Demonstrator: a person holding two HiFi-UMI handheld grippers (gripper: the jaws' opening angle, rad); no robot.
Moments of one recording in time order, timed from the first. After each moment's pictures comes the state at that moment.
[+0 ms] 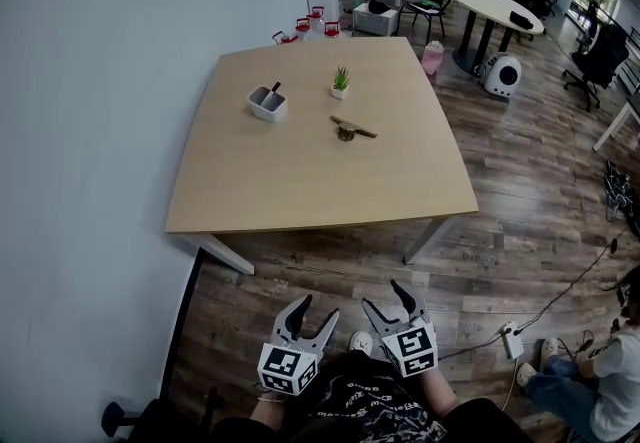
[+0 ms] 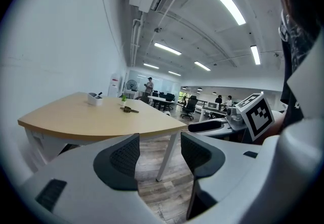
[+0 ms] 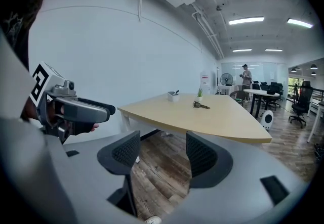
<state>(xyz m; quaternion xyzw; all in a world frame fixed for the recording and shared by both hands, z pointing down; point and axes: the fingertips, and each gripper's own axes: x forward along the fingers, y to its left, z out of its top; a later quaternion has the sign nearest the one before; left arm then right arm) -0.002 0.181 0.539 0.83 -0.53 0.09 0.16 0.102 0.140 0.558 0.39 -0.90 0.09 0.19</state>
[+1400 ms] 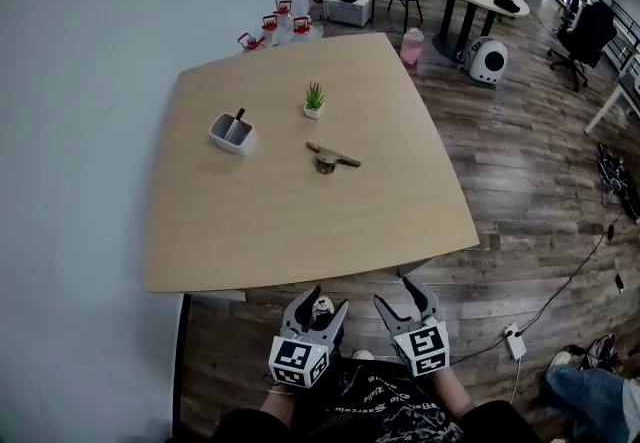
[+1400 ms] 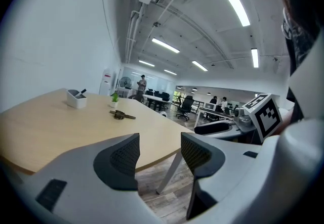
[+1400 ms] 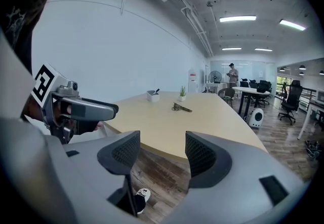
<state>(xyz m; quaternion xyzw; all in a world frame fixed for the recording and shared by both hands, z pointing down) 0.014 -0.013 0.555 0.85 -0.49 0.08 0.18 0.125 -0.027 0.566 0.44 -0.87 0.11 0.20</state>
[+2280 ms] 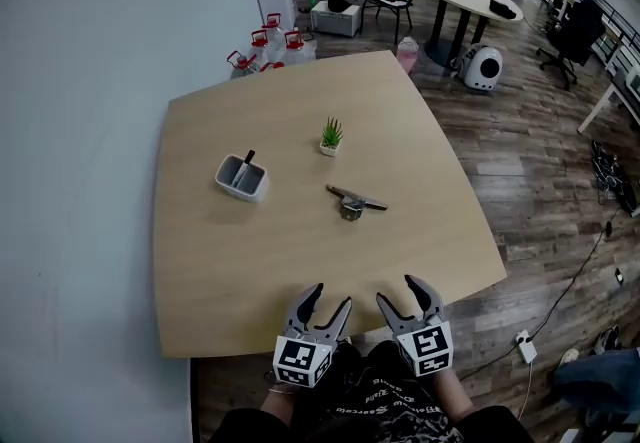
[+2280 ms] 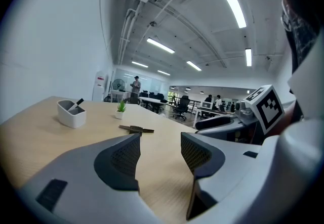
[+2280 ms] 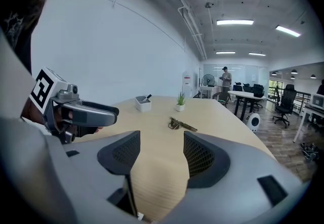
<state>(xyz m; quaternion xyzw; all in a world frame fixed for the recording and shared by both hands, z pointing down) -0.082 -0.157 0.549 0.87 -0.46 0.09 0.14 0.030 -0.162 0.551 0.48 -0.85 0.10 0.19</state>
